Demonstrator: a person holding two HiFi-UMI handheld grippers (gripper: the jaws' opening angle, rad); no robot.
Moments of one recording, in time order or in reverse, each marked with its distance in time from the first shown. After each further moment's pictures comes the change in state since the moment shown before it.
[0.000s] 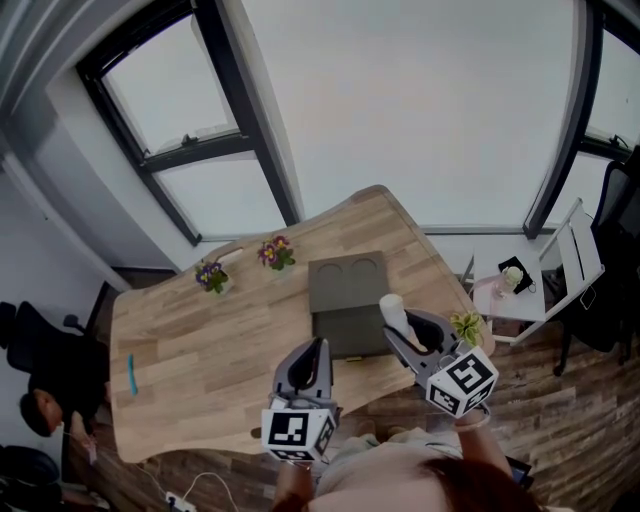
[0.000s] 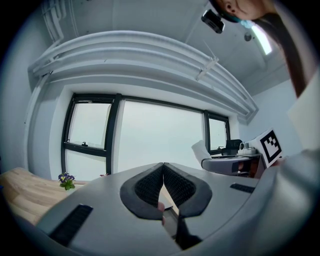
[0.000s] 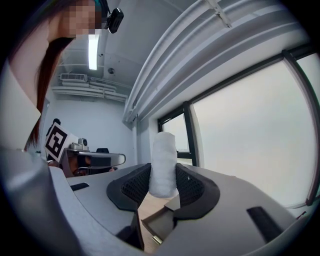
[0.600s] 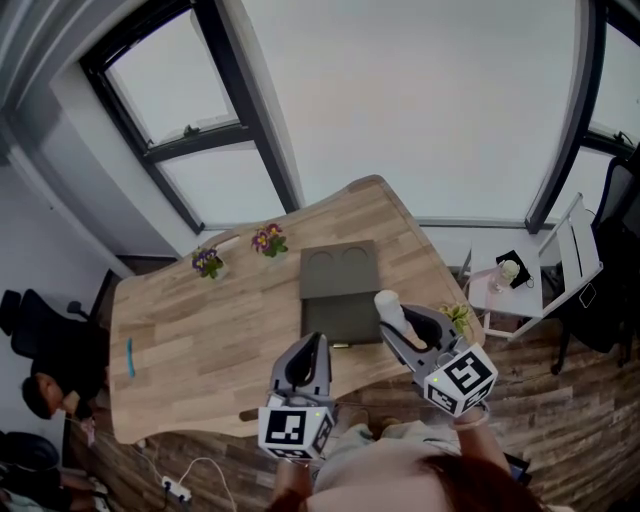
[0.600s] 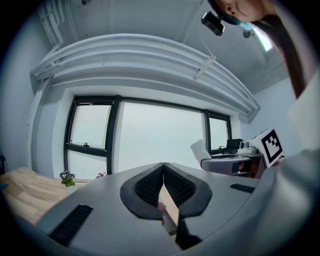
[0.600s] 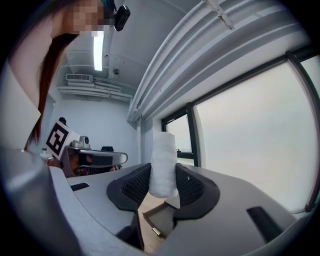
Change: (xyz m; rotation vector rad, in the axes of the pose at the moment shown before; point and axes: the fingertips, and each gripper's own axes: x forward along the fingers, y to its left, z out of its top) left arm -0.008 -0.045 0.002 0.006 0.002 0.035; right arm -0.039 -0.006 0.006 -0.032 0.005 0.047
